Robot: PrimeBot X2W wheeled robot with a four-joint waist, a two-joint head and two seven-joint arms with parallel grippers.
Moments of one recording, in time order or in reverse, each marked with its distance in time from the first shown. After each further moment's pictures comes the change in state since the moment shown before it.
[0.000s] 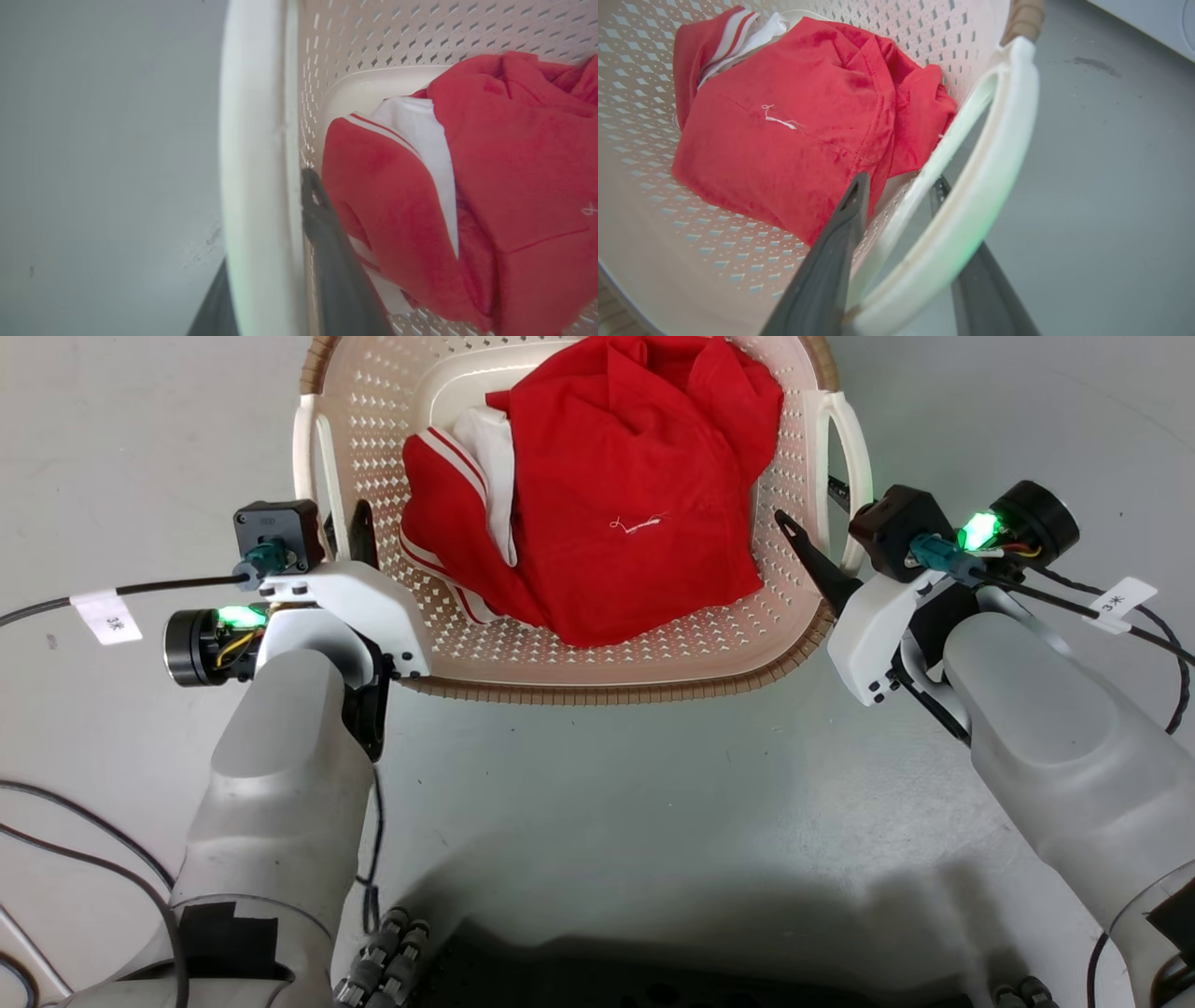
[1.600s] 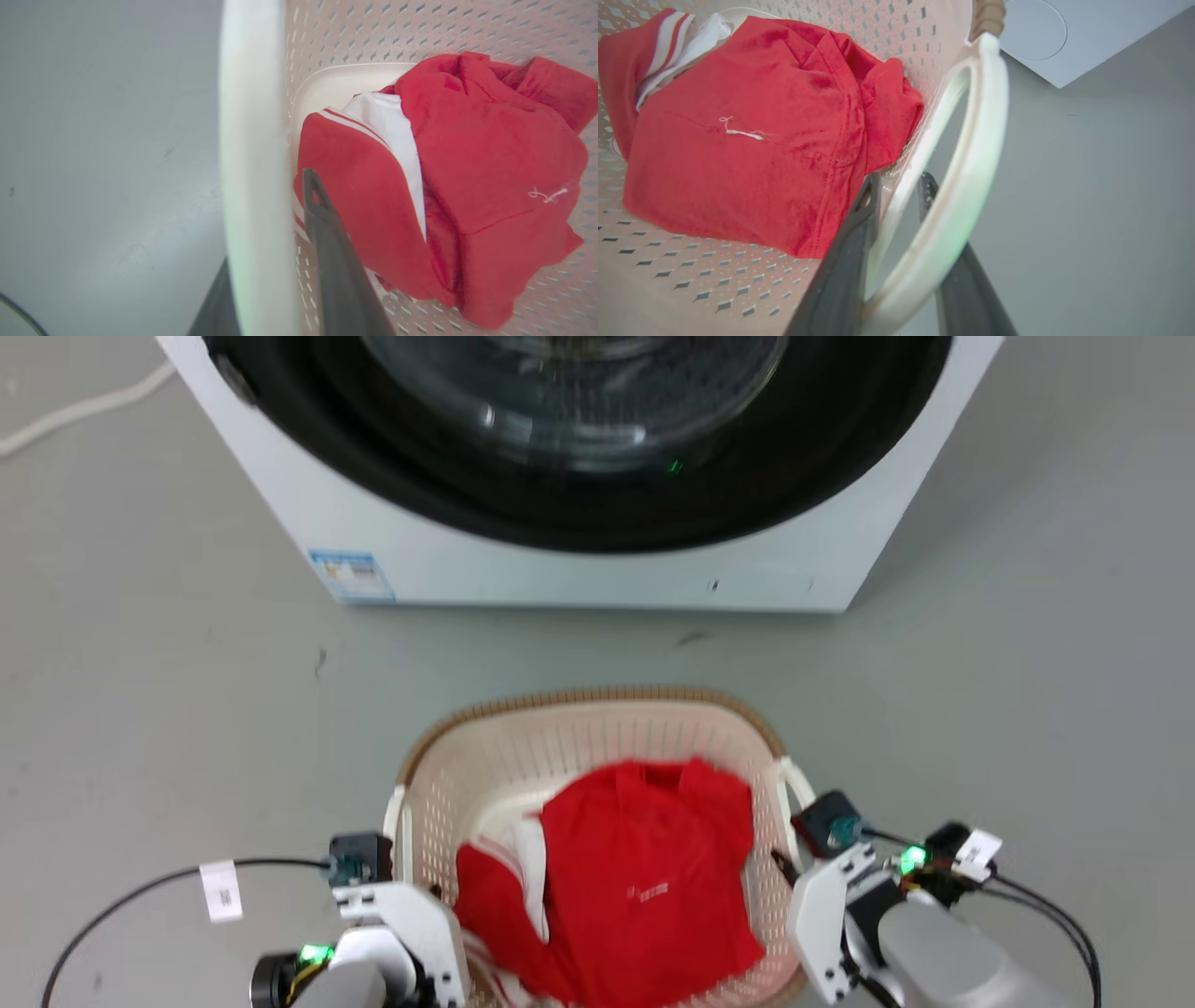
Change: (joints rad) left arm 0.395 -0.019 -0.137 0.154 -0.194 -0.071 0.123; right arm 0.326 0.150 0.219 0.287 0.248 -0.004 0.063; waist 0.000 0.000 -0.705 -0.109
